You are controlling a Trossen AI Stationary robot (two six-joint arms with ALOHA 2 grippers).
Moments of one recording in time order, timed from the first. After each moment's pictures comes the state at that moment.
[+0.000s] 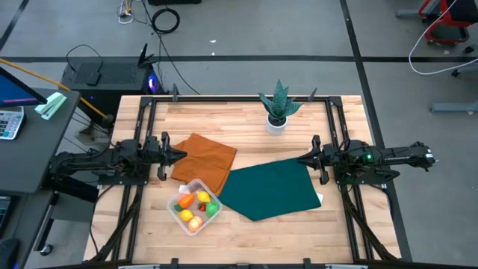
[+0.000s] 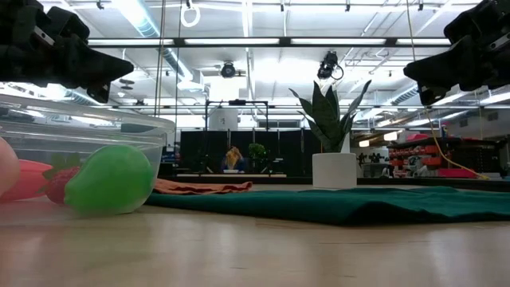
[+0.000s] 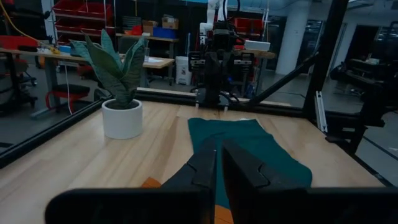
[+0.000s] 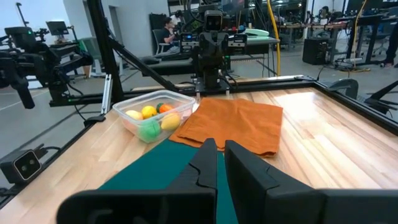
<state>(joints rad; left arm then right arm) 0.05 0.05 0.01 0.08 -0.03 -0.12 0.05 0.07 0.04 0.02 0.00 0.09</state>
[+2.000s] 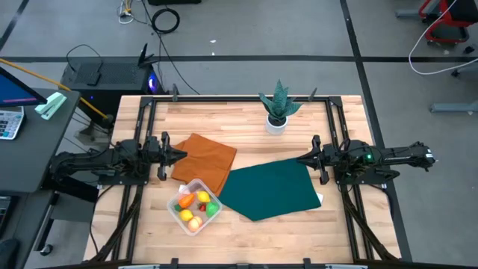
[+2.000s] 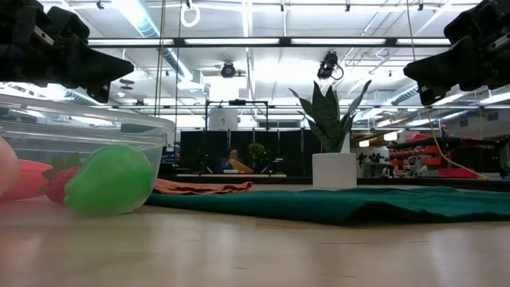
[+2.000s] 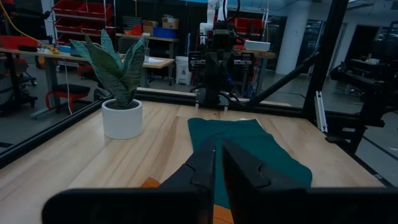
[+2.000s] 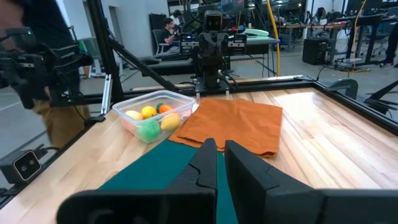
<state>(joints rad) 0.05 0.05 0.01 0.08 -0.03 -0.12 0.05 0.07 0.04 0.02 0.00 0.09</state>
